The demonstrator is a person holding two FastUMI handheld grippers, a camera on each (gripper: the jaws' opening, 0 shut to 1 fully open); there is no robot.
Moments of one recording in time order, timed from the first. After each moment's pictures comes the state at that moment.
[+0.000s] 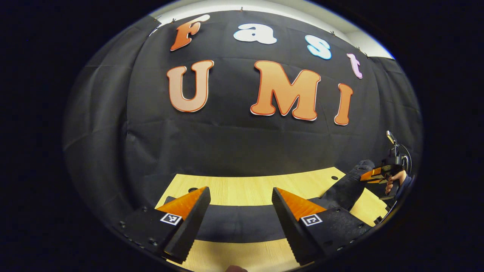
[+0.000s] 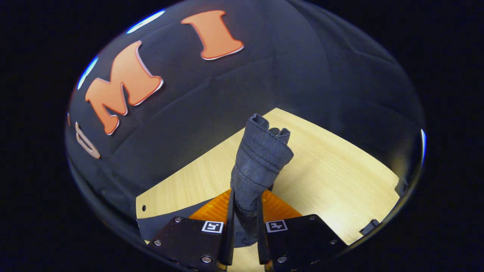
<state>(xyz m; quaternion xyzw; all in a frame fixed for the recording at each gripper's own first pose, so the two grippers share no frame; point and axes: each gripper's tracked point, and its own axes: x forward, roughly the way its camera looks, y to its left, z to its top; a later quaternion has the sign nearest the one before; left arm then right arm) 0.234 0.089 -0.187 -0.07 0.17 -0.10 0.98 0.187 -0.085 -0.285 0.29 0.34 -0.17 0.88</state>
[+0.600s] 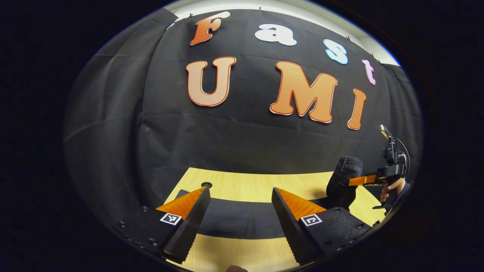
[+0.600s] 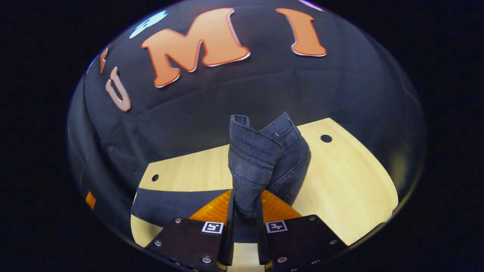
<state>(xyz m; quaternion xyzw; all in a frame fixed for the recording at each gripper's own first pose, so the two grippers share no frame) 0.227 0.141 -0.199 -0.08 0.18 -0.06 0.98 0.216 0.069 -0.257 0.18 0.35 -0.03 0.92</state>
